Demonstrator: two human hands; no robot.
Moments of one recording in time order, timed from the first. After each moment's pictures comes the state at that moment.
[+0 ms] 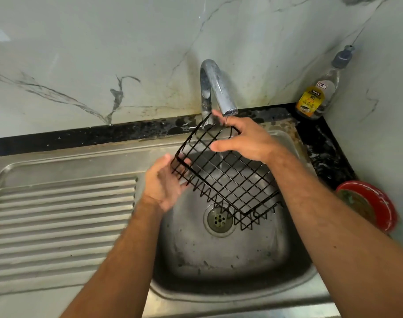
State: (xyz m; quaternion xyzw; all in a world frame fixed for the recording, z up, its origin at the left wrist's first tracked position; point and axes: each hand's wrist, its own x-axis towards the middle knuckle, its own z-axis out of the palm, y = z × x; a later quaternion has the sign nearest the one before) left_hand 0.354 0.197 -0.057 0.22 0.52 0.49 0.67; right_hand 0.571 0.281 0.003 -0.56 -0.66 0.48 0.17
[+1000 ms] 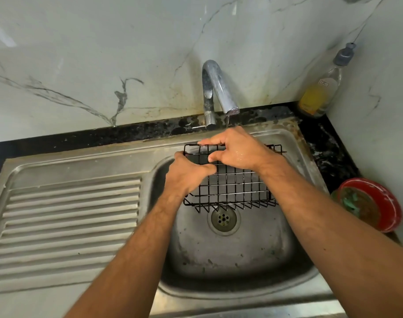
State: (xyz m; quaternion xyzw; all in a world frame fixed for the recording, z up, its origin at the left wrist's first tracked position) left_hand 0.390 0.215 -0.031 0.44 0.78 0.20 0.40; right_hand 0.552 0.268 0.003 -0.47 -0.80 0.35 0.13
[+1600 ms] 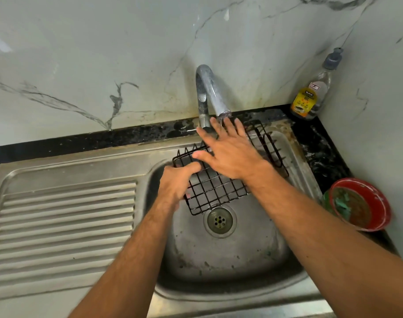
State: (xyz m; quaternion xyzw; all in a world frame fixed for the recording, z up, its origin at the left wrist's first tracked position) left_hand 0.388 0.205 -0.041 0.30 0.75 0.31 0.50; right_hand 0.547 0.264 -0.016 -0.51 -0.86 0.08 -0.01
